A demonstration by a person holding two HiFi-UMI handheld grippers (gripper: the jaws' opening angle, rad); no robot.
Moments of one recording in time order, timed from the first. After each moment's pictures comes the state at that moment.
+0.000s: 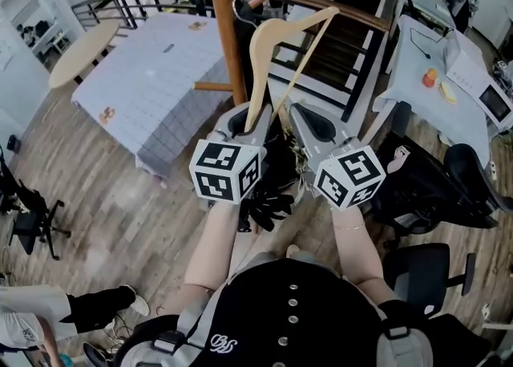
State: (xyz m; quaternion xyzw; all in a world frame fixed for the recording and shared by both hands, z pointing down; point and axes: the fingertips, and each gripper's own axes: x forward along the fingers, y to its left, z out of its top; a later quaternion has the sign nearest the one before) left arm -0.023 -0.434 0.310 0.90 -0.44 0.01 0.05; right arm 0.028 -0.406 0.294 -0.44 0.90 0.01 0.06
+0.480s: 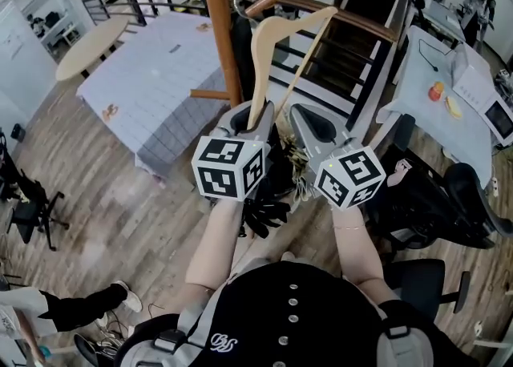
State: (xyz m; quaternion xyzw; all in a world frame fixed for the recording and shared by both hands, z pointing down) left arm -0.011 -0.457 0.299 0.88 -0.47 0.01 0.06; right arm 0.039 -0.430 0.289 -0.41 0.91 0.01 0.07
